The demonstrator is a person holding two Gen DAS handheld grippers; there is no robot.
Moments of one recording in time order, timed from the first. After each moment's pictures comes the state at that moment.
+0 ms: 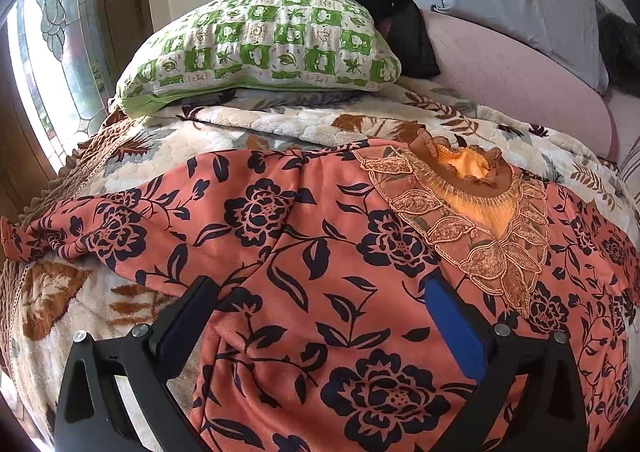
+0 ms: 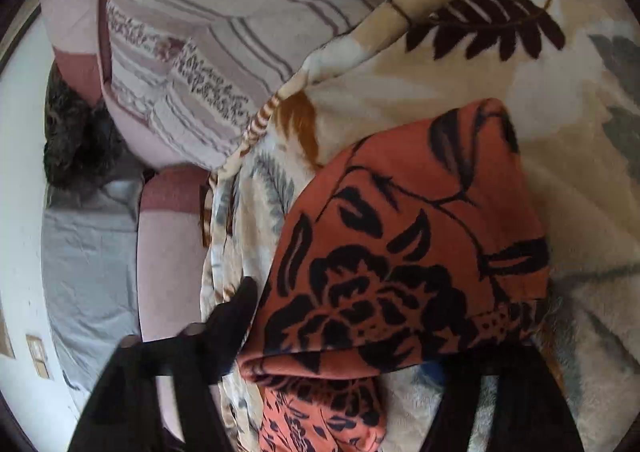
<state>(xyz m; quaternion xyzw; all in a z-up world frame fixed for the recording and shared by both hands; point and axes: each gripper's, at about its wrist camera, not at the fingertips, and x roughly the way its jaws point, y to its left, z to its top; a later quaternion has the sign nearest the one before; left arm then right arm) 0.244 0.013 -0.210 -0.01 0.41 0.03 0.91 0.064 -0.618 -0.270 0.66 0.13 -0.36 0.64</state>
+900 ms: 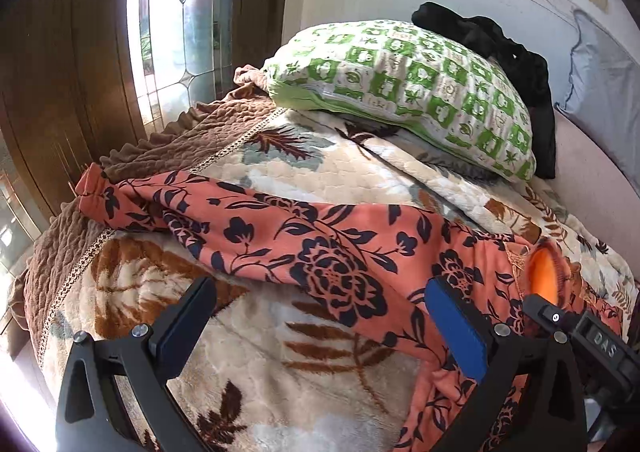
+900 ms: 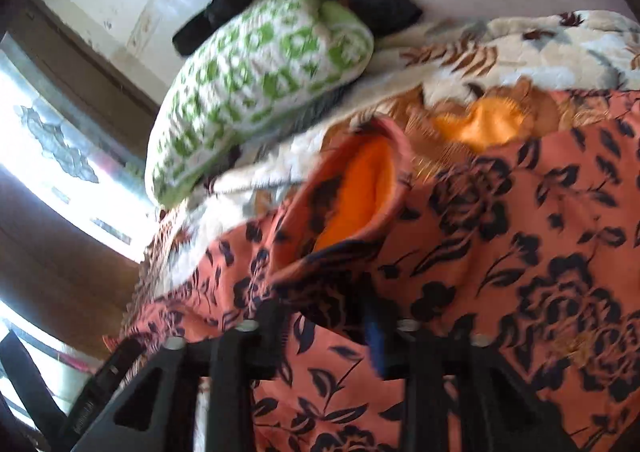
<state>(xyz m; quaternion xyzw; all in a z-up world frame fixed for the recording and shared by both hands) 0.228 0.183 -0.187 -0.14 0.37 0.17 0.90 0.289 -0.079 -0.235 0.26 0.46 0.15 0.84</state>
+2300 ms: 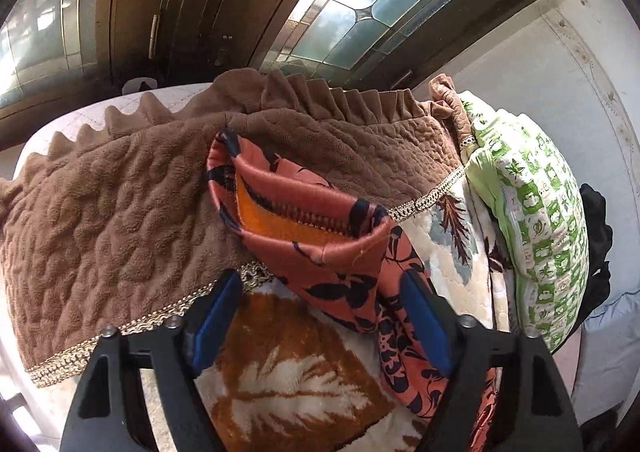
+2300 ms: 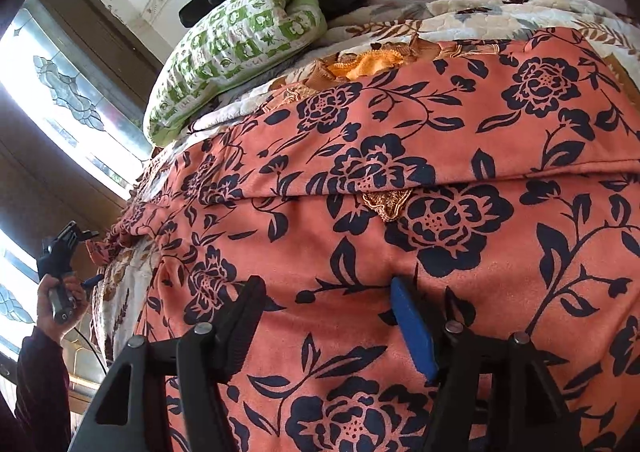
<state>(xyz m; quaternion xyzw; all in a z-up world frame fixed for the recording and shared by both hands) 0.211 0.422 -0.237 -0.47 0.36 0.25 0.77 0.178 -0.186 -0.262 0.21 0.47 0.16 0.84</state>
